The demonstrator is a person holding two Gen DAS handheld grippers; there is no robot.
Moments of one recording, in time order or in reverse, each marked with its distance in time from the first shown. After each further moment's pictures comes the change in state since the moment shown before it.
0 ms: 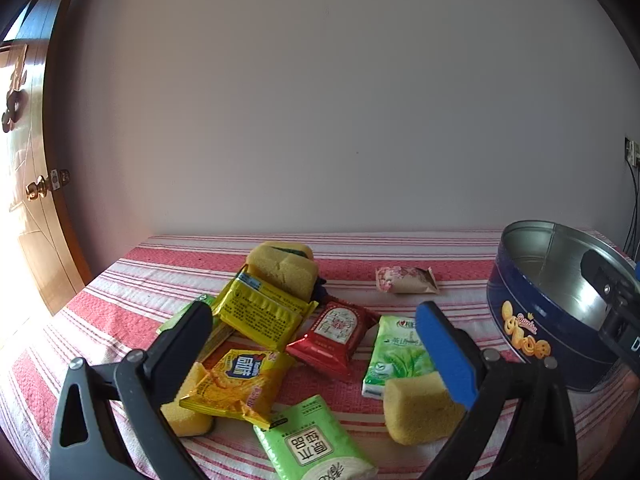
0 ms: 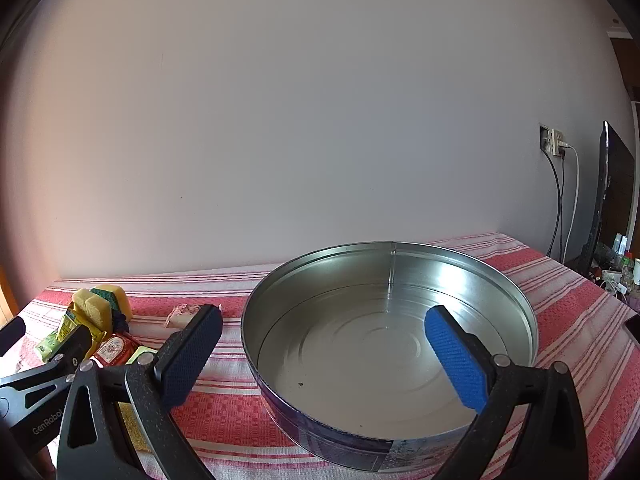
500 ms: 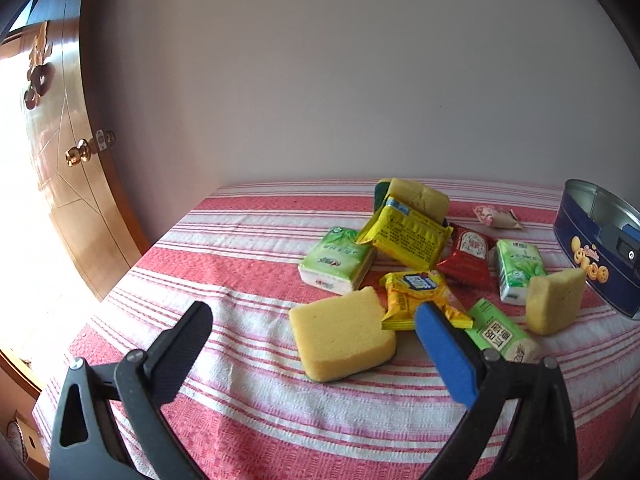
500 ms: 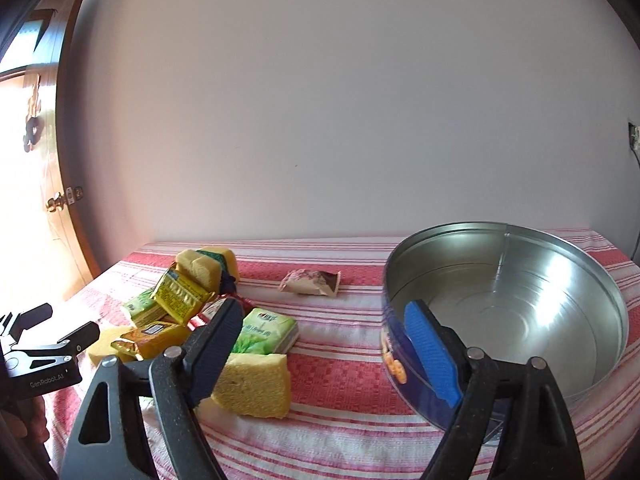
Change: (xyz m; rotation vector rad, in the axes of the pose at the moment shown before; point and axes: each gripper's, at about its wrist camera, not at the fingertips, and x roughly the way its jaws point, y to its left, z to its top) left arm -0.016 0.110 -0.029 0.000 0.174 0.108; right arm -0.002 0.048 -0.015 -0.085 0.142 0.392
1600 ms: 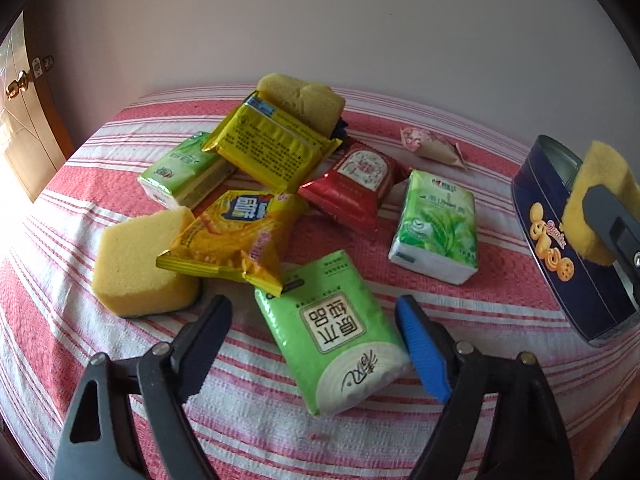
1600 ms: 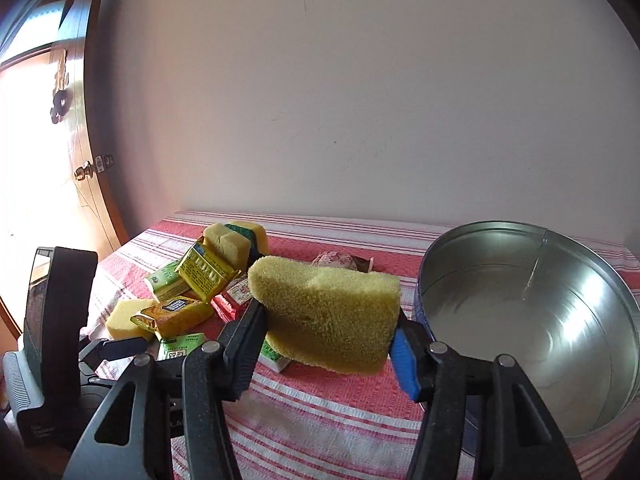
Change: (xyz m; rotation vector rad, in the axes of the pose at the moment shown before) left arm 0.046 -0.093 -0.001 -0.105 0.349 -0.166; right arm 0.002 -0.002 0.012 -0.070 0.052 0.062
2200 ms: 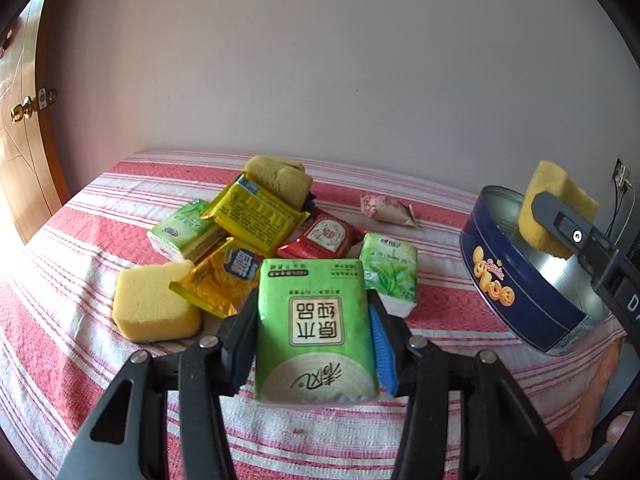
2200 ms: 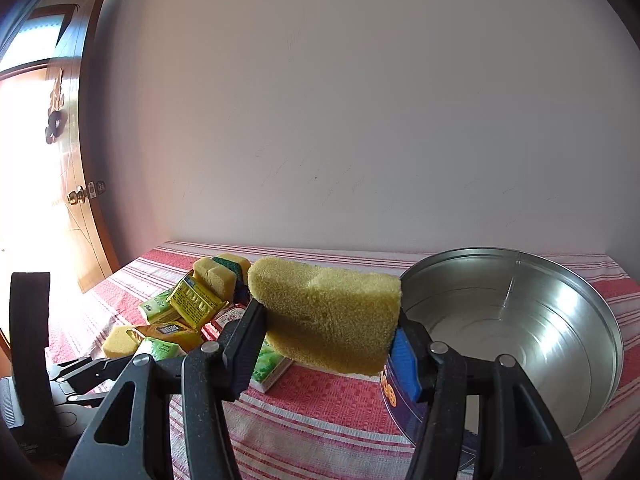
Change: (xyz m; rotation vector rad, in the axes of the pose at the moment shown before) left arm -0.064 0.001 -0.007 0.030 -0.283 -0.099; right arm -0.024 -0.012 0.008 0.030 -0.126 -0.037
